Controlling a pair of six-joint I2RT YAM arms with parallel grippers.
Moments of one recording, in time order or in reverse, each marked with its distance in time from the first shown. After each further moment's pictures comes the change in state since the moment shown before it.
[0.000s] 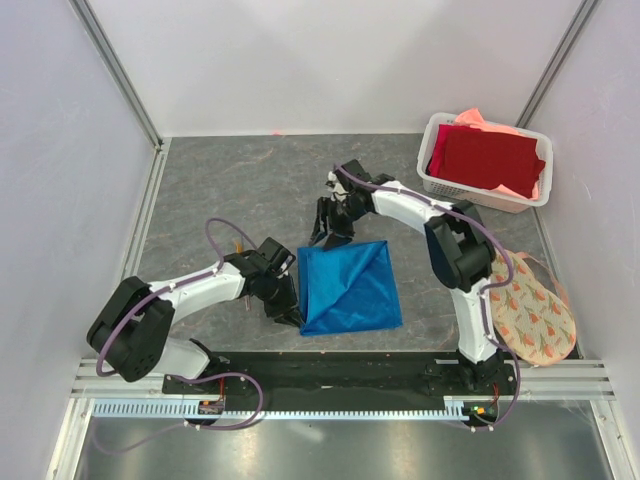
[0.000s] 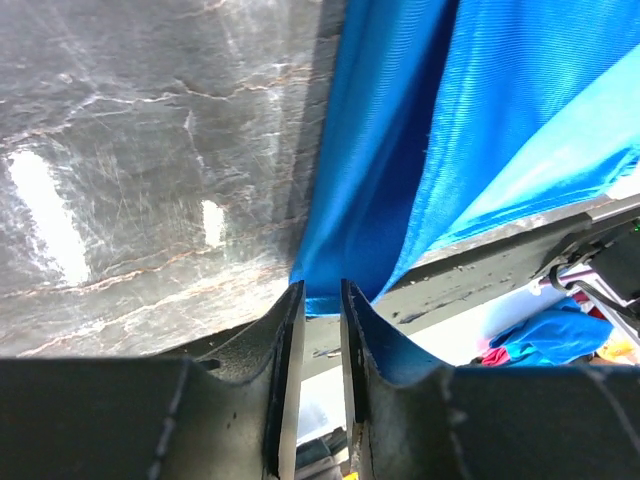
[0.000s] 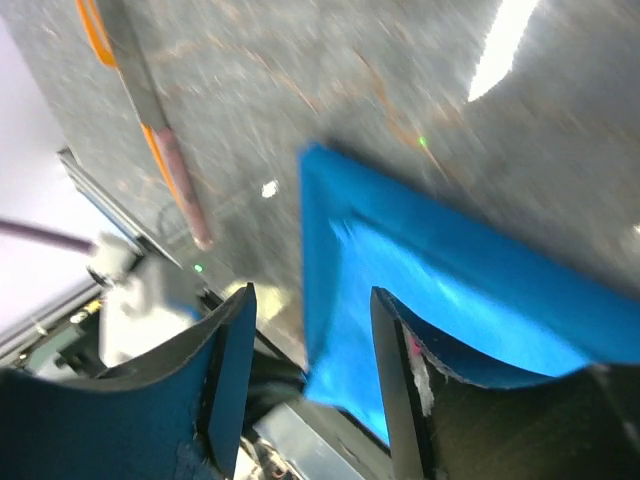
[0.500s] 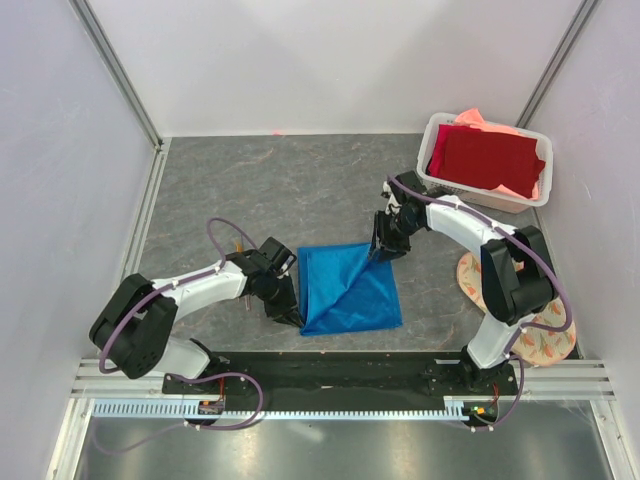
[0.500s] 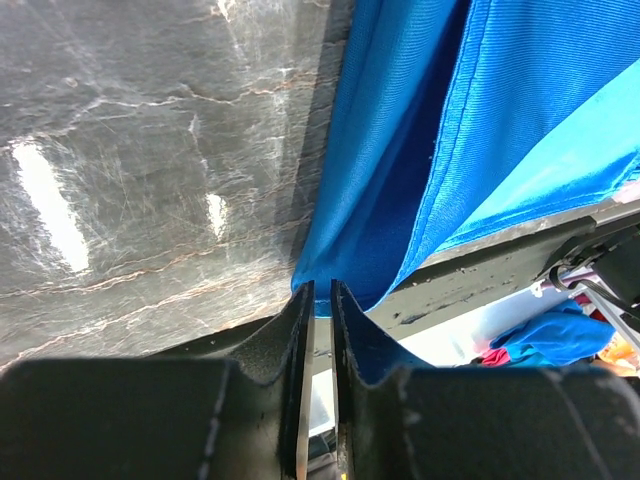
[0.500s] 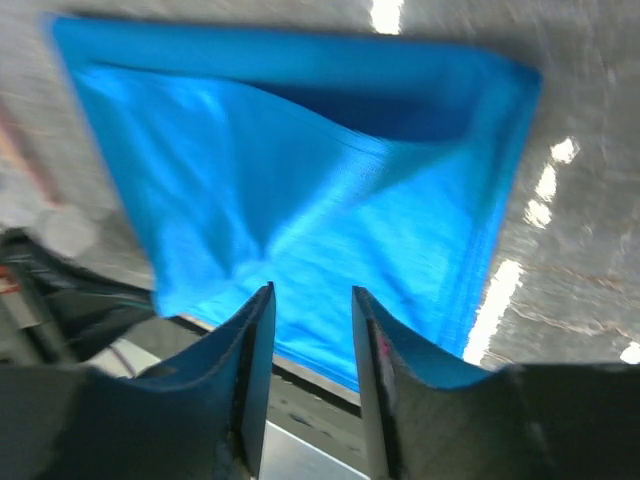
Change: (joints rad) left arm 0.000 0.014 0.017 -0.018 -0.003 0.000; right arm -0.194 -0.443 -0.438 -0.126 0.193 -0.177
